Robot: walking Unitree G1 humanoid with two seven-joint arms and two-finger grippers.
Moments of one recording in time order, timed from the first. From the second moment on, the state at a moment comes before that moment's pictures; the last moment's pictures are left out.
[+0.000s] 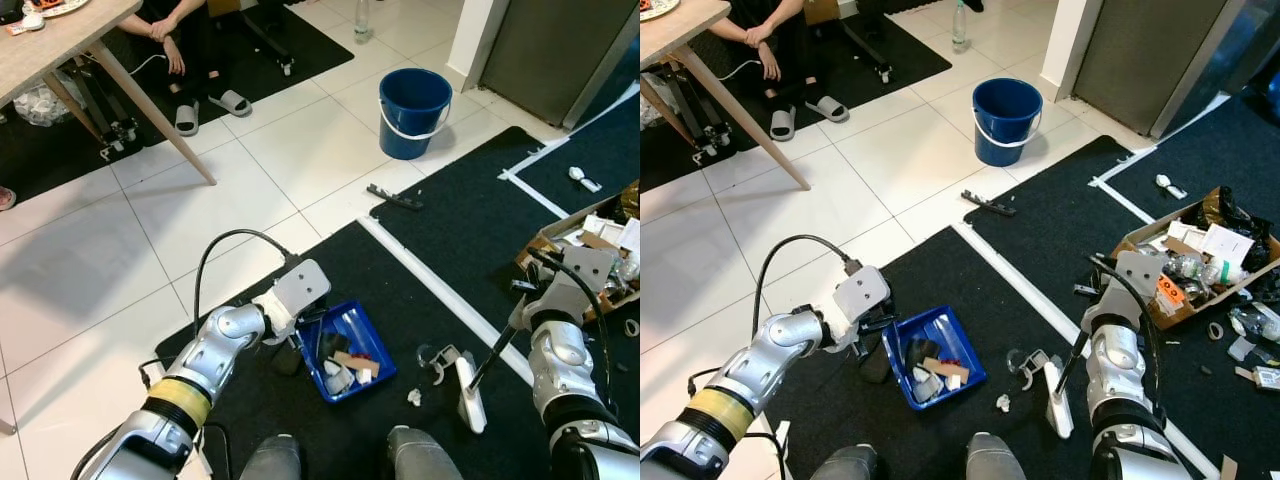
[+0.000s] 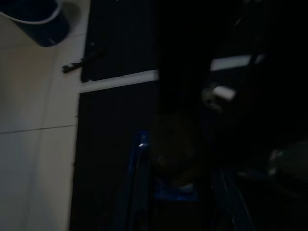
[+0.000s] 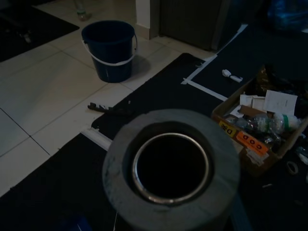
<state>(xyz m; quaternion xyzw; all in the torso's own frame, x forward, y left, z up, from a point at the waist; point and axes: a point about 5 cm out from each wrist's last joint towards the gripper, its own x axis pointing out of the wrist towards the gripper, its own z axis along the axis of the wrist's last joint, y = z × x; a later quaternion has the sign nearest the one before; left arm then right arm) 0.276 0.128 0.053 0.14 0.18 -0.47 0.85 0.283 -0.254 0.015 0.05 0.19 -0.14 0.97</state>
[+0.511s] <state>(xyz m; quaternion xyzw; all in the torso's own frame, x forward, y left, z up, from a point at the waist) 0.268 0.125 0.073 0.13 0.16 -0.54 0.82 0.284 -0.249 0.016 0.07 0.19 -0.14 0.97</state>
